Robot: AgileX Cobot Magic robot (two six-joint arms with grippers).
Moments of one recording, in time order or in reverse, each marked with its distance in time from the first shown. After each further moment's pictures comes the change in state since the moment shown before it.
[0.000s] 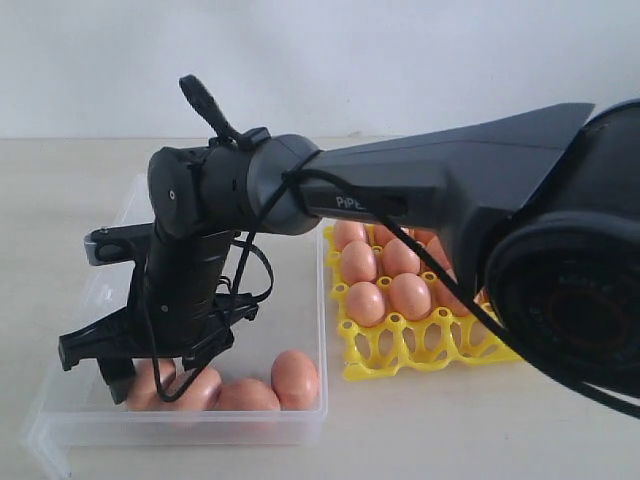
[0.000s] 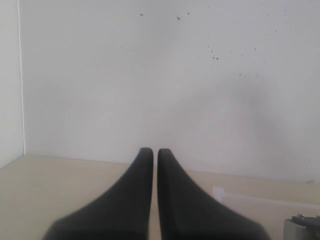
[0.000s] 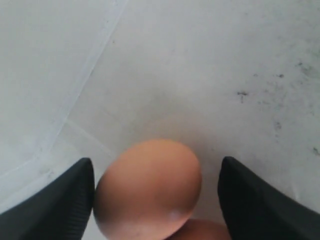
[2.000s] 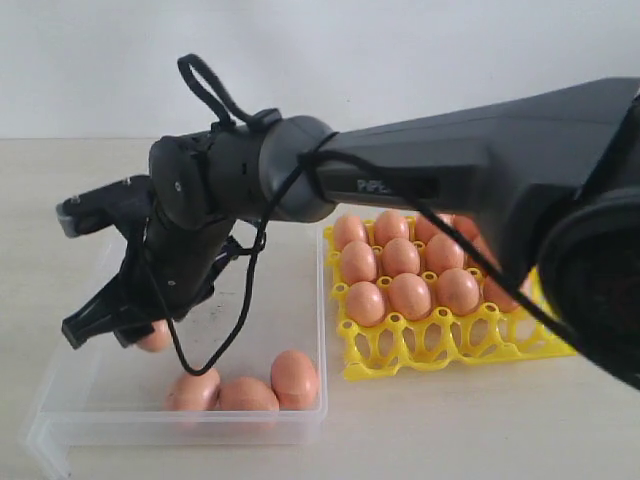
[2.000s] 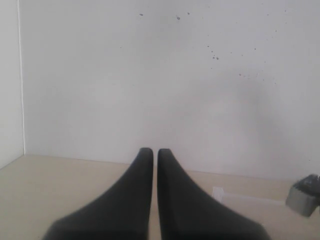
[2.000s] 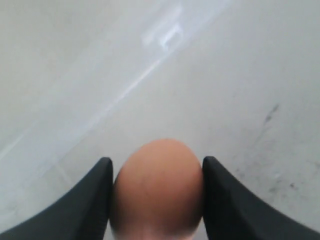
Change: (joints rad) left arm 0.000 0.000 0.000 0.000 0.000 0.000; right arm 0.006 -0.084 0.065 -0.114 -0.236 -0.230
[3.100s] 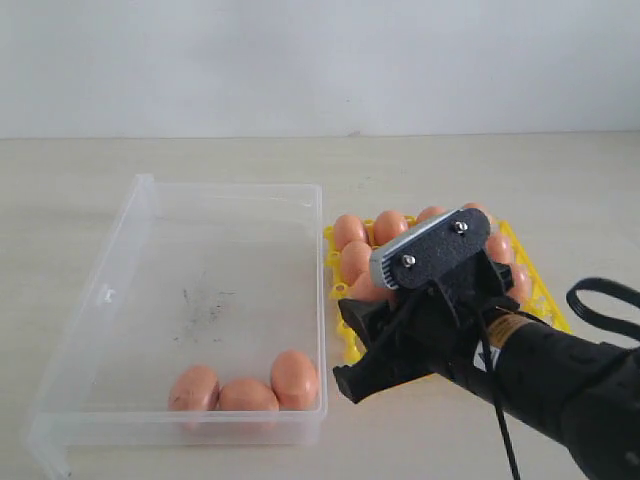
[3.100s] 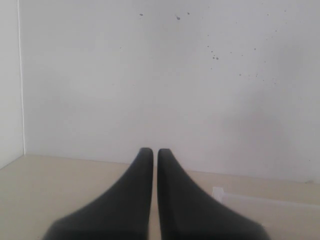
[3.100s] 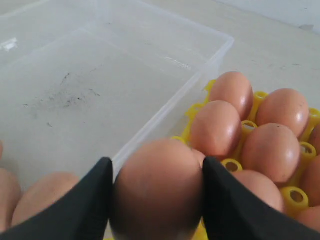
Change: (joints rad) left arm 0.000 0.000 0.000 0.000 0.000 0.000; right arm -0.119 -0.624 1.346 -0.016 -1.367 -0.049
